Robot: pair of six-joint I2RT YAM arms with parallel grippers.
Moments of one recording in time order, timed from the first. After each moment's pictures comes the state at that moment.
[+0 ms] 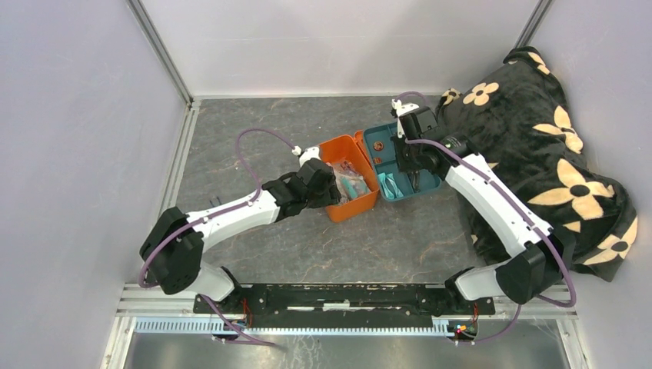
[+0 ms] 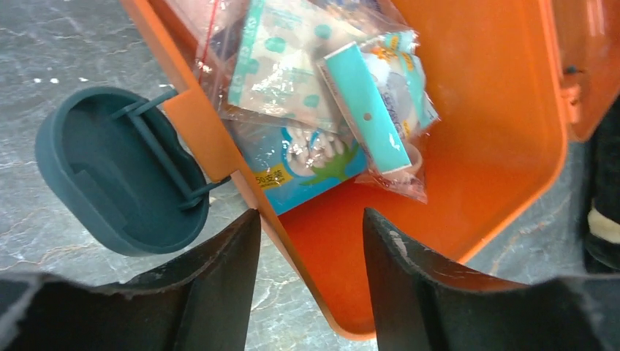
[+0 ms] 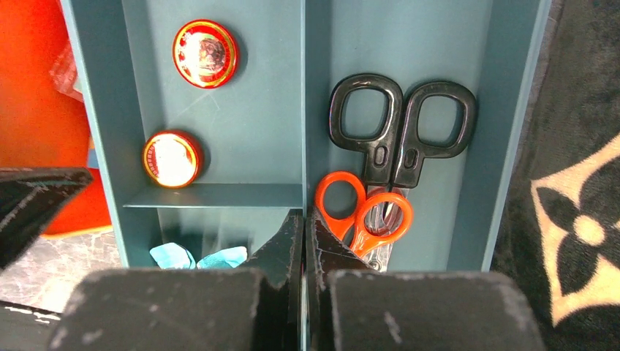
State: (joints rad) left arm -0.82 1.46 0.95 -0.29 -0.24 -0.82; right arm 0.49 1.38 1.36 -0.85 0.17 0.17
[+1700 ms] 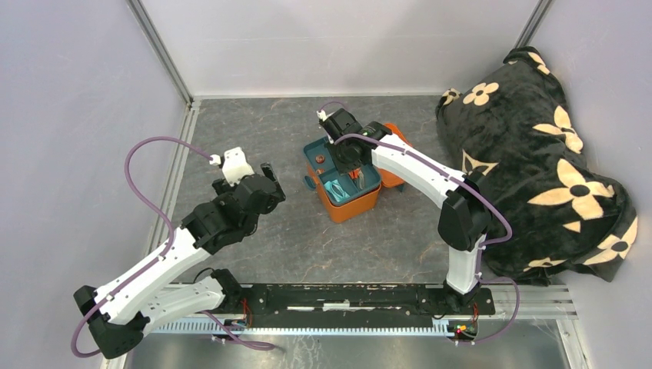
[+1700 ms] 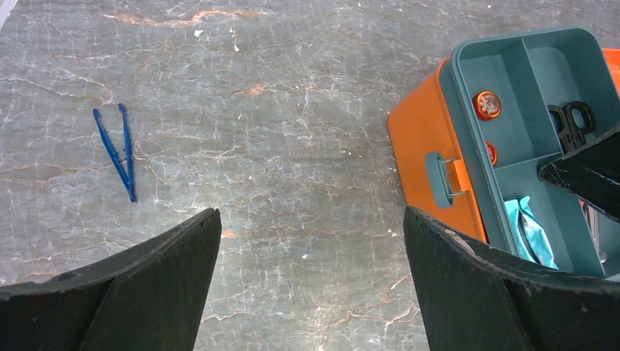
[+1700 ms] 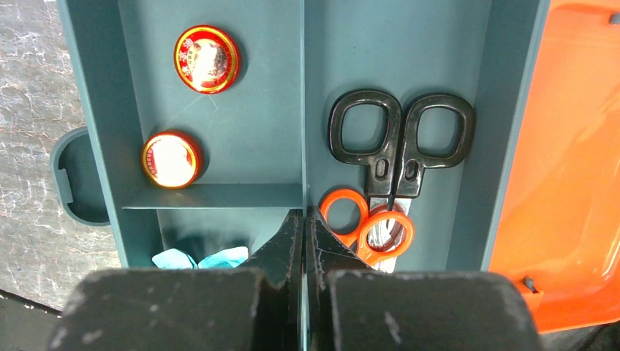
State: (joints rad) left arm -0.83 0.87 0.94 -0.81 -0.81 -0.84; right arm 0.76 1.90 1.74 -0.86 0.17 0.23
